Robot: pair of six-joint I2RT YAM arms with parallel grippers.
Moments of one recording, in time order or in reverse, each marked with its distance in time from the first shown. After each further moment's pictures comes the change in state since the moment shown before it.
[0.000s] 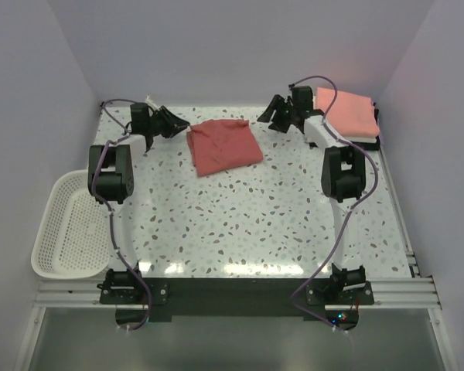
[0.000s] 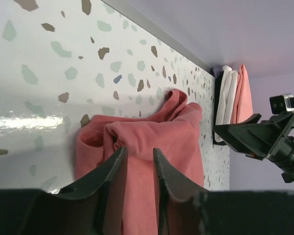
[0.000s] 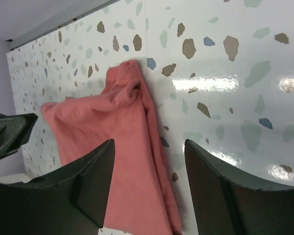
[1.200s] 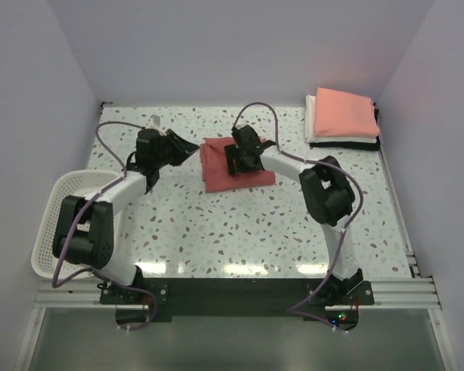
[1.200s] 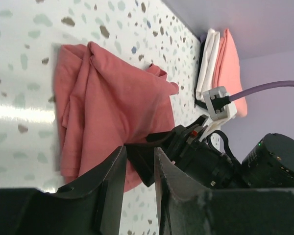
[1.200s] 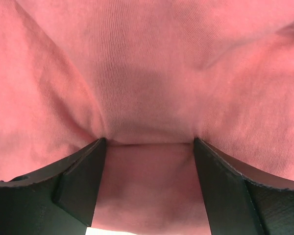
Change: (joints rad) left arm -0.177 -0.722 -0.694 0.010 -0.314 -0.089; right arm 0.418 -0.239 -0.407 -0.114 0.528 -0.359
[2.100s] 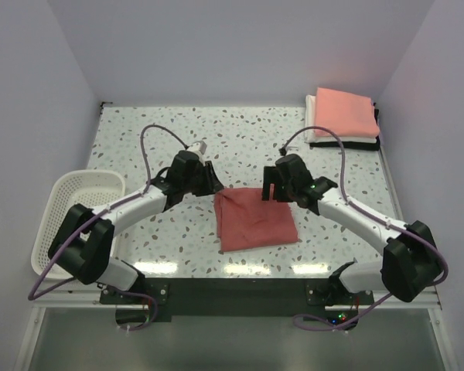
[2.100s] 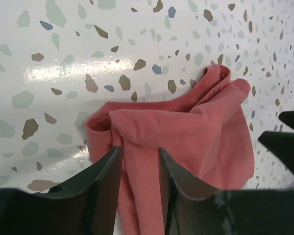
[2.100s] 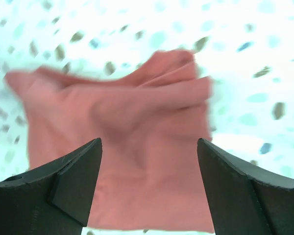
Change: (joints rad) left arm -0.362 -0.140 -0.104 -0.304 -0.174 0.290; right arm 0.047 -0.884 -0.798 -0.015 0.072 0.234
